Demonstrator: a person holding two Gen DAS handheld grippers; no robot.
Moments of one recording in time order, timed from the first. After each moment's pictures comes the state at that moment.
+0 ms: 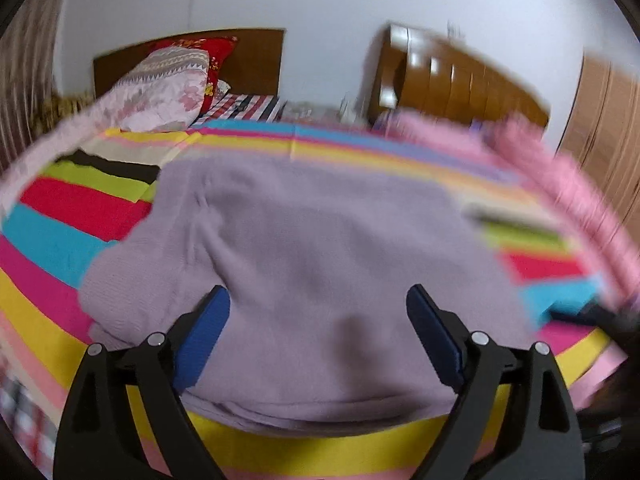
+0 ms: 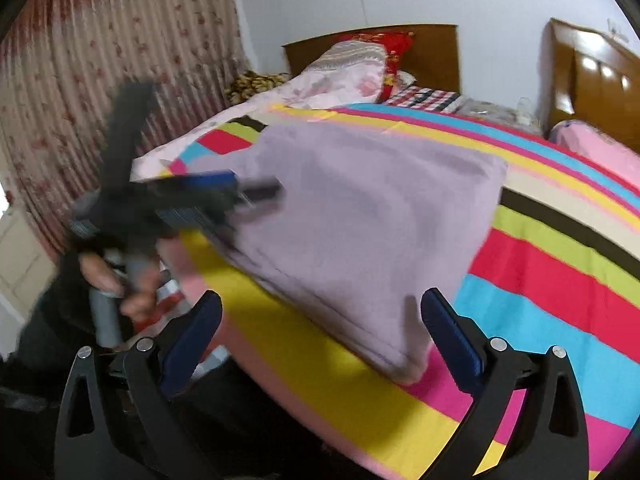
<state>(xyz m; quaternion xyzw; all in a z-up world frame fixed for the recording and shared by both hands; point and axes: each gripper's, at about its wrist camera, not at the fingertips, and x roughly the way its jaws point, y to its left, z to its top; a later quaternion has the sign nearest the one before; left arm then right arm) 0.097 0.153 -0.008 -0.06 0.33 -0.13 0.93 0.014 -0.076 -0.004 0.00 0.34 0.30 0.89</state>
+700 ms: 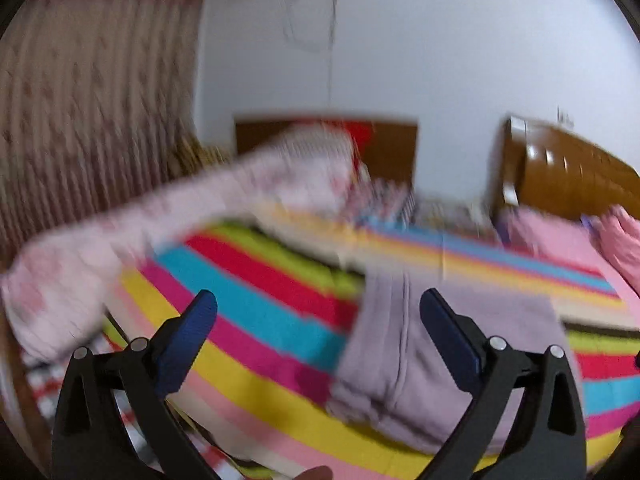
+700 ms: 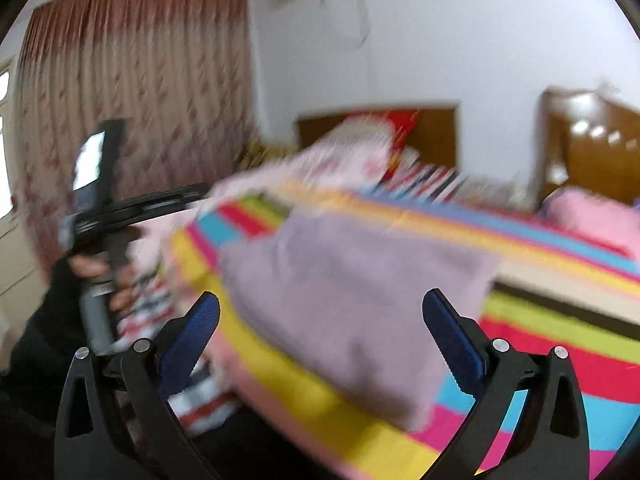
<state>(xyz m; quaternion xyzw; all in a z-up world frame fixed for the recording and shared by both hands) 0.013 0.214 0.090 -0.03 0.17 0.14 0.98 -0.023 -0.083 0.056 0.01 0.16 0.24 0.96</state>
